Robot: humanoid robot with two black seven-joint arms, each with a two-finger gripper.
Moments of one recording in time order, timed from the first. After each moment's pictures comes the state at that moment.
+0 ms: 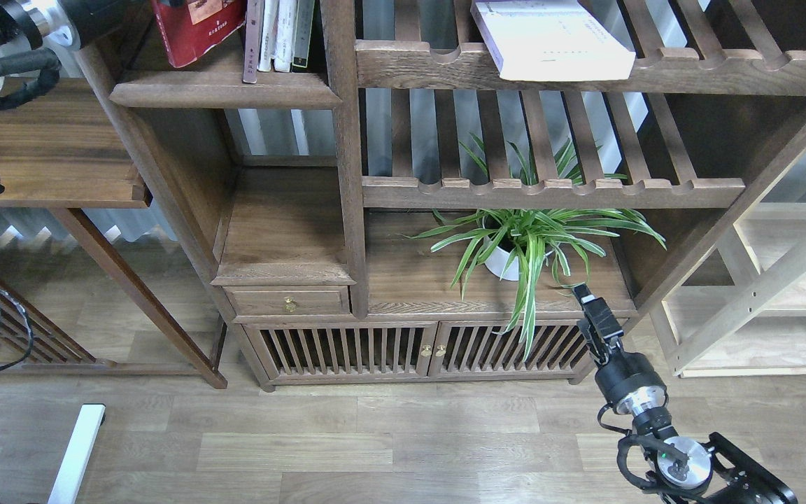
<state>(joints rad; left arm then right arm) -1.08 0.31 -1.27 -0.79 0.73 -0.49 0.35 0.09 -0.20 1.07 0.77 0.20 0.58 0.14</state>
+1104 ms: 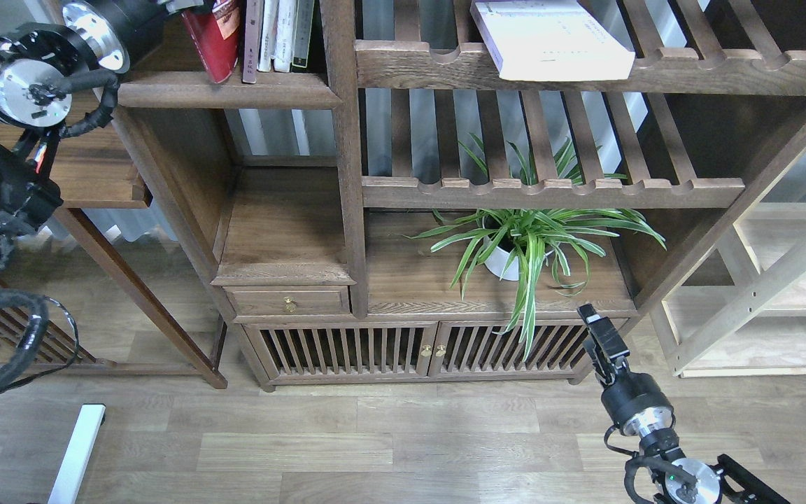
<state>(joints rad) -1.11 0.20 -1.20 -0.60 0.61 -0.37 0.22 0.02 -0.21 1.07 0.79 0.20 0.58 0.14</state>
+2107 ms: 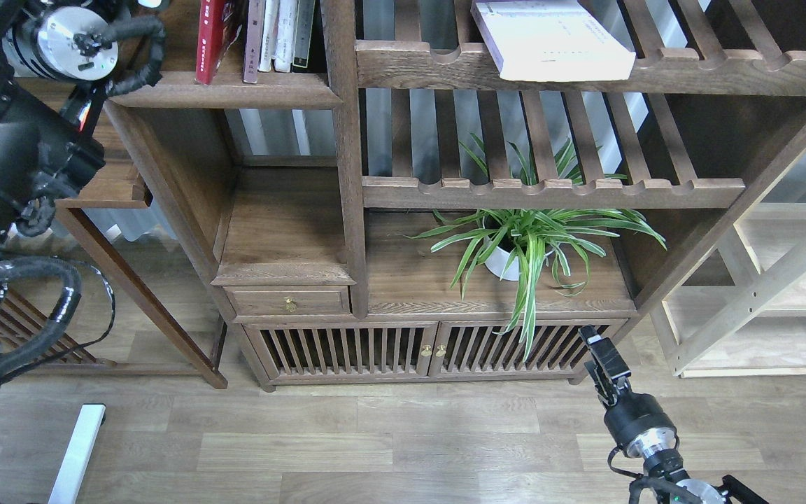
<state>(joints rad) -1.23 0.13 -1.16 -0.61 0.49 -0.27 0.08 -0.02 -0.21 1.06 0.79 0.20 0.58 0.13</state>
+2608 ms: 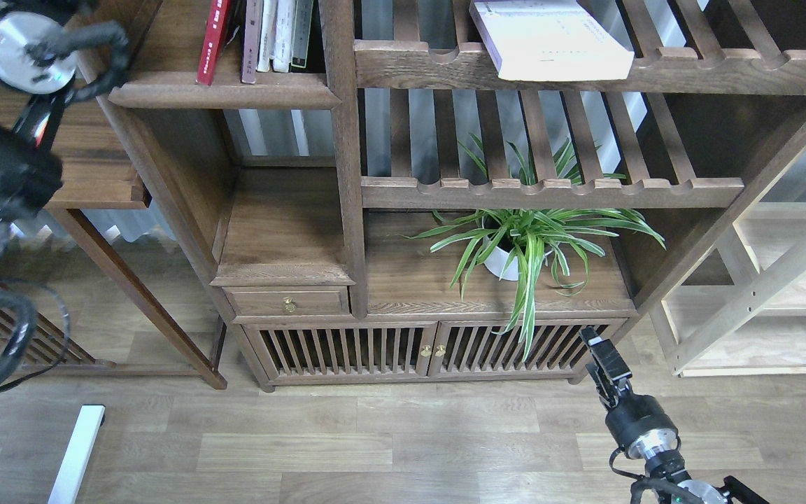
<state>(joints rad) -1.07 0.27 -1.17 -0.93 0.48 -0.27 0.08 -0.02 -0.22 1.06 0.79 0.20 0.58 0.13</state>
